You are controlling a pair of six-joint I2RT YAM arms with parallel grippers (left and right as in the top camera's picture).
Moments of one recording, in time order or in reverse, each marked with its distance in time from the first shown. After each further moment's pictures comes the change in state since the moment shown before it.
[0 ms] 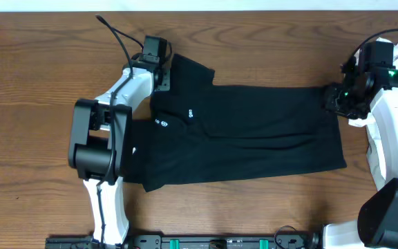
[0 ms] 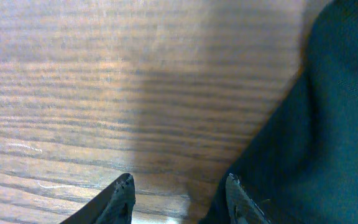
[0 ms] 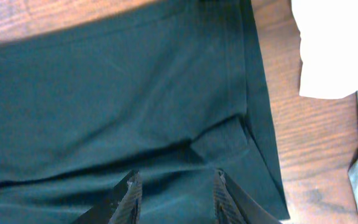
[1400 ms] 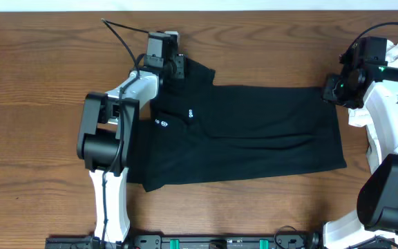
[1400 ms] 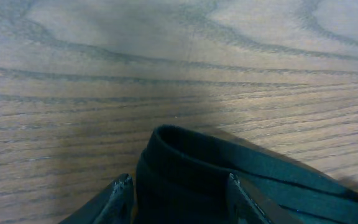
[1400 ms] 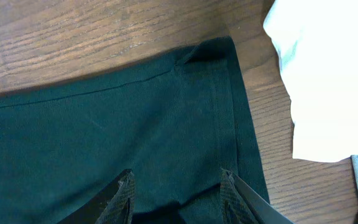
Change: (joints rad) left arm -0.013 0.109 0.004 0.410 0.322 -0.019; right arm 0.000 0.107 -0.004 0.202 0.049 0.000
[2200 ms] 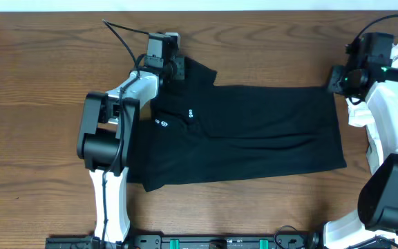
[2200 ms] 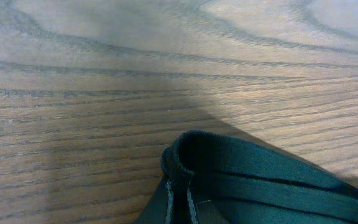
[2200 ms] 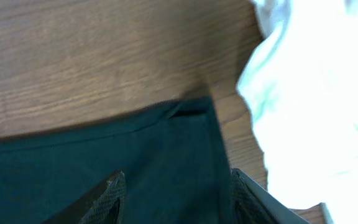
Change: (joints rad) left arm 0.000 -0.010 0.000 -0.019 0.026 -0.003; right arm -0.031 0.000 -0.001 0.155 0.037 -0.046
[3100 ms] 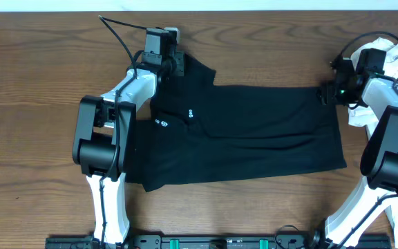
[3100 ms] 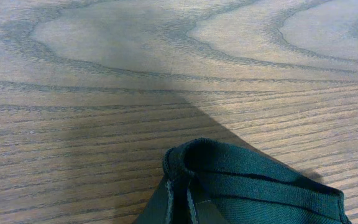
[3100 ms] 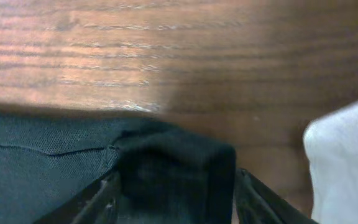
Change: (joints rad) left arm 0.001 -0.048 0.000 -0.028 0.008 0.000; right arm -0.090 0.324 -0.001 0.185 -0.217 -0.397
